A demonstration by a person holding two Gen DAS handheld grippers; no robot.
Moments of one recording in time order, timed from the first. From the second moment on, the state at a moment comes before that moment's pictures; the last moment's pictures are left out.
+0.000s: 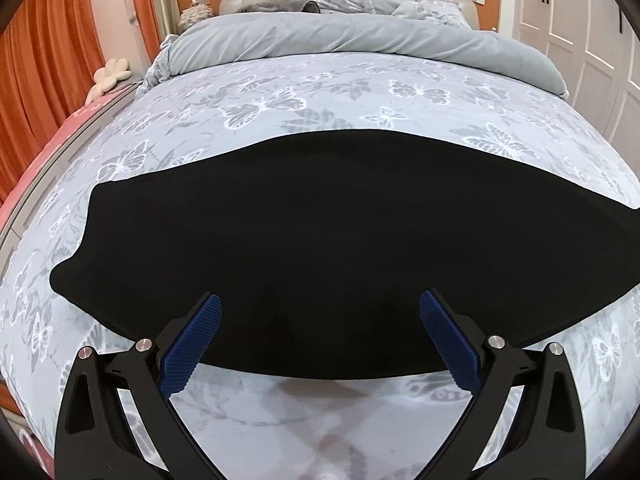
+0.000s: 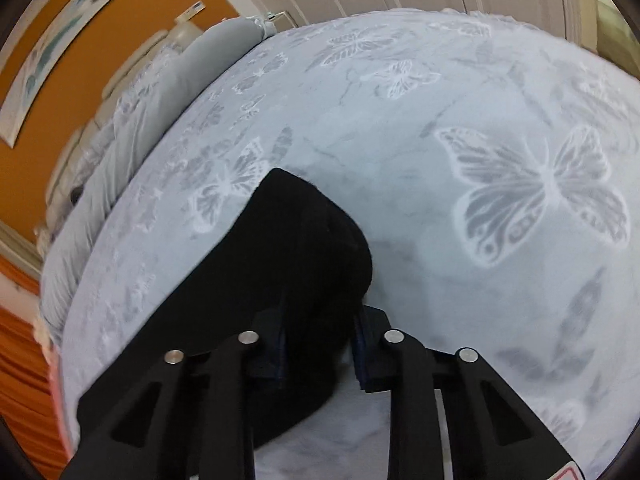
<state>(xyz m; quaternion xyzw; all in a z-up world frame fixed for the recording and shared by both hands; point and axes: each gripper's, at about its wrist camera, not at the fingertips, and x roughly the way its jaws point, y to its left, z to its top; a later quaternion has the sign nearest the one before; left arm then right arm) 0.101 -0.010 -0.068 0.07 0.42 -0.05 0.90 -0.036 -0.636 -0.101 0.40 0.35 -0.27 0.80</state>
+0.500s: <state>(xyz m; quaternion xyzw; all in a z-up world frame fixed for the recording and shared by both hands) 0.107 0.029 -0.045 0.01 0.41 -0.02 0.91 0.074 -0.387 0.021 0.21 0.32 0.04 0.92</state>
